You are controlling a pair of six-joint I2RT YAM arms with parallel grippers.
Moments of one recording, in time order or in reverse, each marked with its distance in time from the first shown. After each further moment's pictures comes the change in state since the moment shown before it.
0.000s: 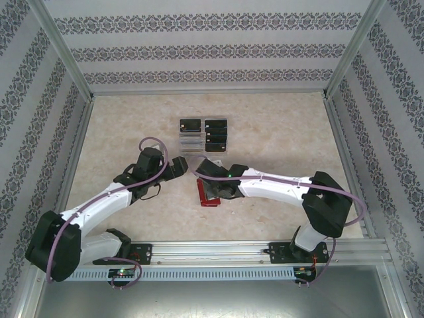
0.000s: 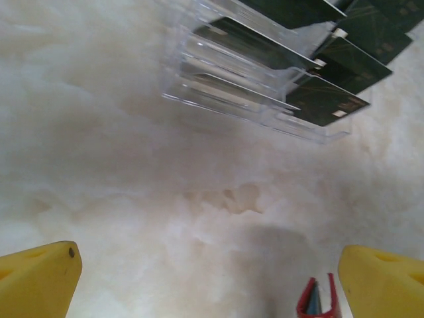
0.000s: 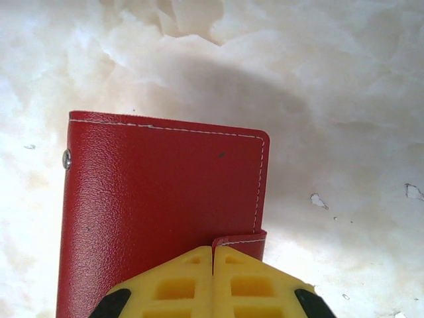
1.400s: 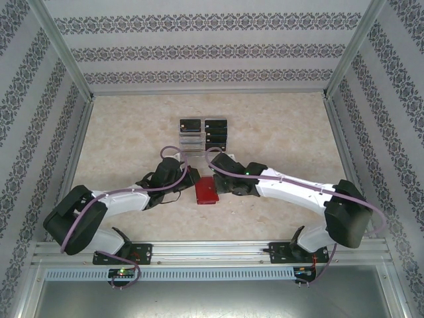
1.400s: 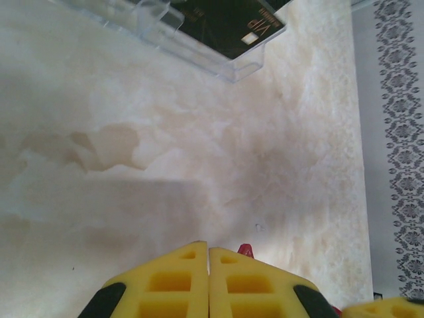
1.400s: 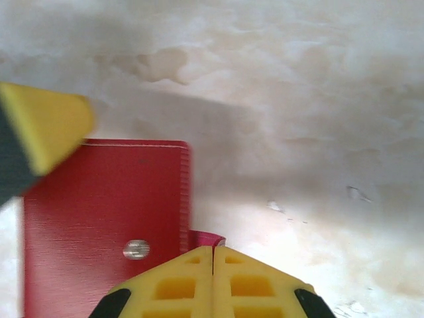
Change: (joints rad) left arm -0.182 0.225 -0.083 0.465 0.082 -0.207; right arm -0.087 -0.168 -0.104 0.032 -0.015 0.010
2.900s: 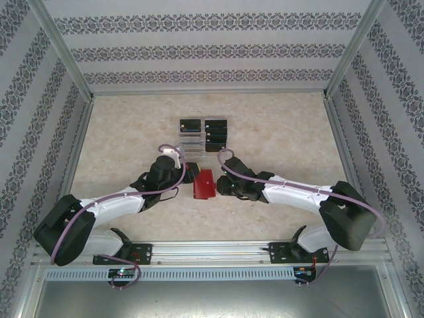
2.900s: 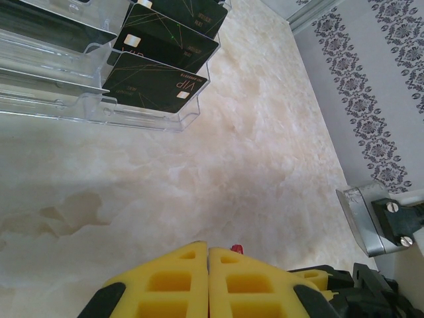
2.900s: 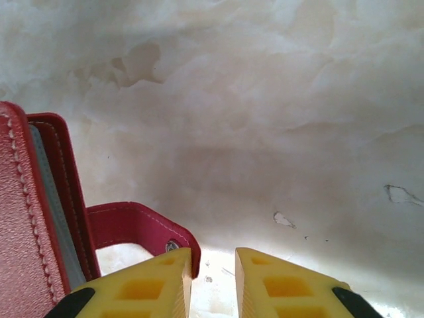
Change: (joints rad) left arm 0.000 -0.096 -0.004 0.042 -0.029 0.180; right arm -0.090 -0.020 -0.237 0.342 -0.156 0.103
